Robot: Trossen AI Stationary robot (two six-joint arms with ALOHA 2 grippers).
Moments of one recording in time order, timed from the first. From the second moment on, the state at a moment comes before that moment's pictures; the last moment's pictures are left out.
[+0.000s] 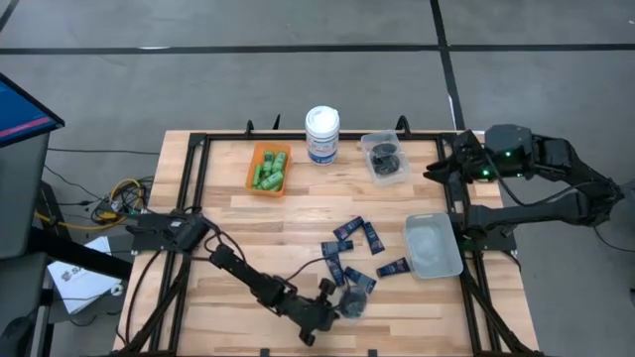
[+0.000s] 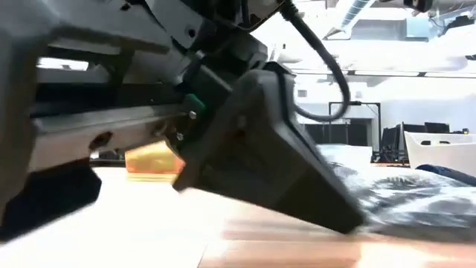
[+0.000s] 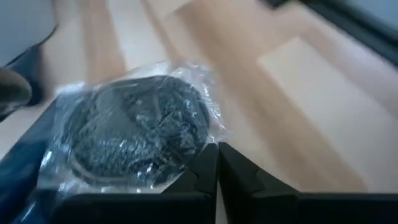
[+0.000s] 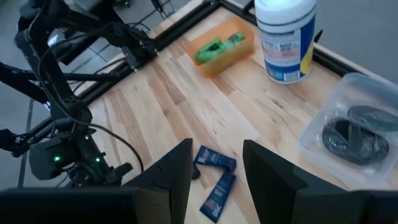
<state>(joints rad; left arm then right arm) -0.56 2.23 1.31 0.24 -0.33 0.13 -0.17 0.77 1.29 -1.10 0.05 0.50</state>
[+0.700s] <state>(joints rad) -0.46 1.80 1.31 -0.10 -0.45 0.19 0.02 0.90 1.29 -0.92 0.02 0.19</state>
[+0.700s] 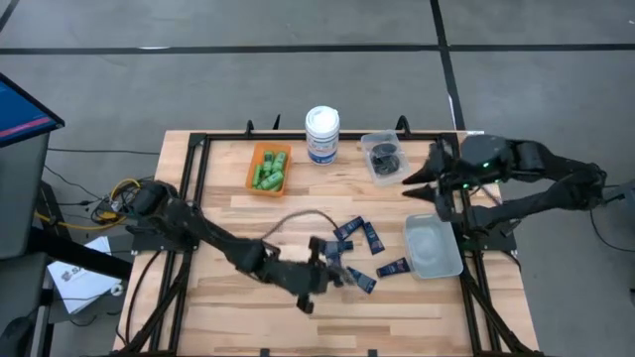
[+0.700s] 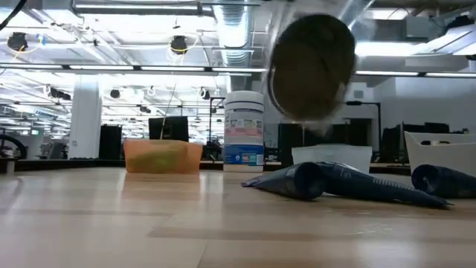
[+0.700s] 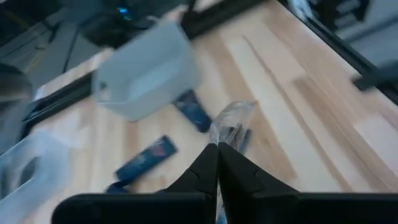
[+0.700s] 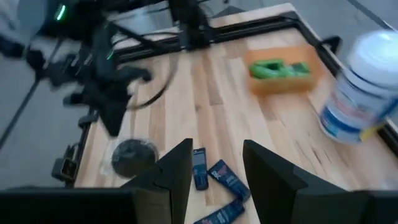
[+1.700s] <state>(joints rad) 0.05 1.43 1.31 -0.41 -0.31 0.15 -0.01 1.42 1.34 -0.57 0.24 0.01</state>
